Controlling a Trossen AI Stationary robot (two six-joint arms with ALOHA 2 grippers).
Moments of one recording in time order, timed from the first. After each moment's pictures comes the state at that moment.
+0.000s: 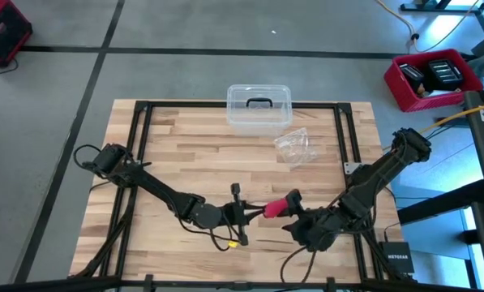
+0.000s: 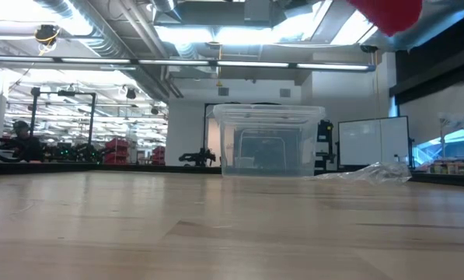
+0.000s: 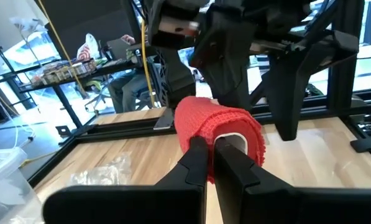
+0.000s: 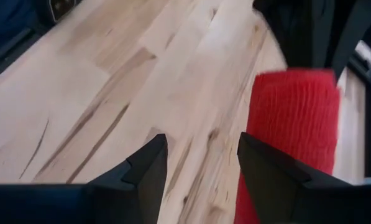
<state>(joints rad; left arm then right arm) -0.48 1.85 1.18 0.59 -0.69 0.16 0.72 1.46 1.20 -0.67 0.49 -0.05</state>
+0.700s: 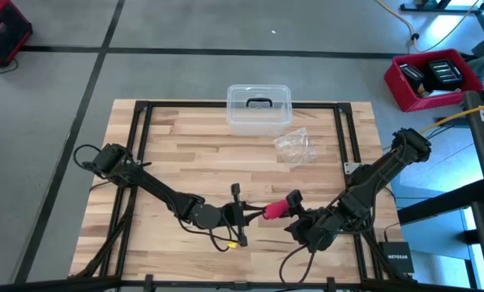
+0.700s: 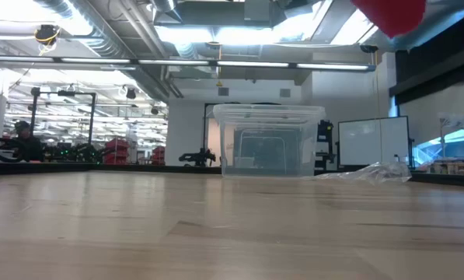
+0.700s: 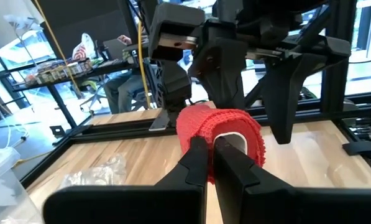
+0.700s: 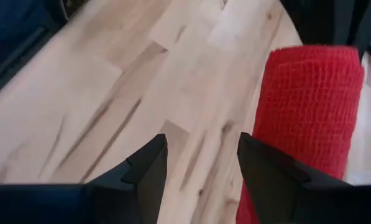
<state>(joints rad) -0.49 1.85 1.18 0.59 -0.68 0.14 0.72 1.46 1.19 -0.70 0.44 0.00</state>
